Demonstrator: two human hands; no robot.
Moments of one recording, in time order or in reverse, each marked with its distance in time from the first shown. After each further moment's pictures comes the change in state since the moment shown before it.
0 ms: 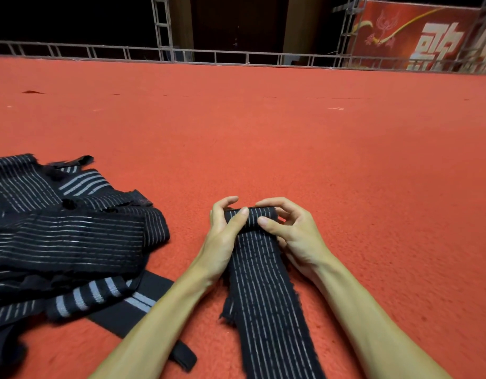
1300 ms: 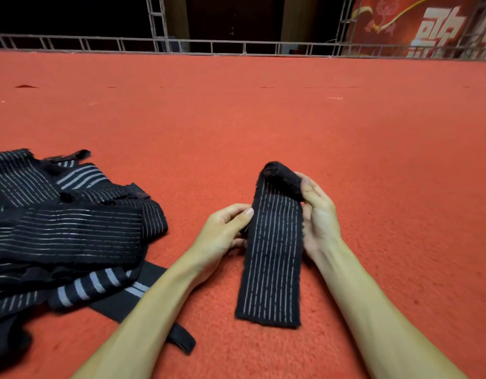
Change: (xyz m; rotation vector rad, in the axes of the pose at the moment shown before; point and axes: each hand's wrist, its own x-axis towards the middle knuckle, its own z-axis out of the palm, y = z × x) left_hand -0.003 0.005 0.000 -0.078 -0.181 -0.186; right_hand 0.006 -0.011 -0.017 0.443 0.351 0.051
